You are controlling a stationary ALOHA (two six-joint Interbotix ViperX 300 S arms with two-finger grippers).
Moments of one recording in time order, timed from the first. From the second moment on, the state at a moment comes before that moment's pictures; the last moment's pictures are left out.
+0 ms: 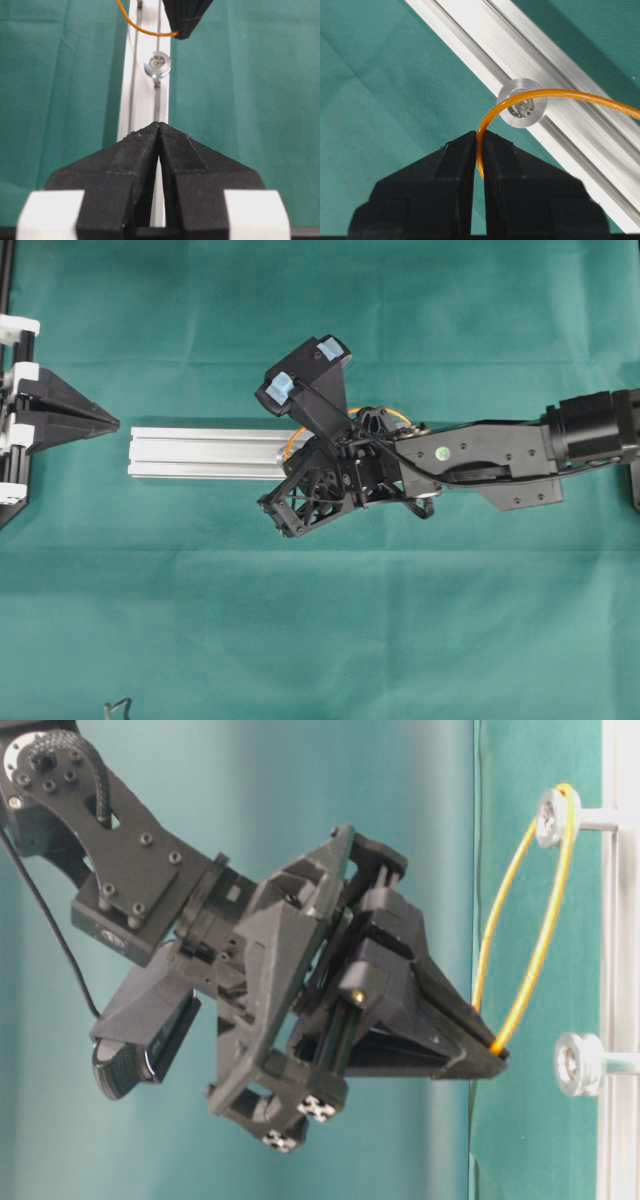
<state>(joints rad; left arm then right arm) 0.00 -0.96 0.97 0.03 0.48 -0.02 0.11 0.22 0.13 -0.31 0.63 1.33</state>
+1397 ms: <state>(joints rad) 0.00 -0.96 0.97 0.03 0.47 -0.02 0.07 0.33 0.10 -0.31 0.52 1.36</state>
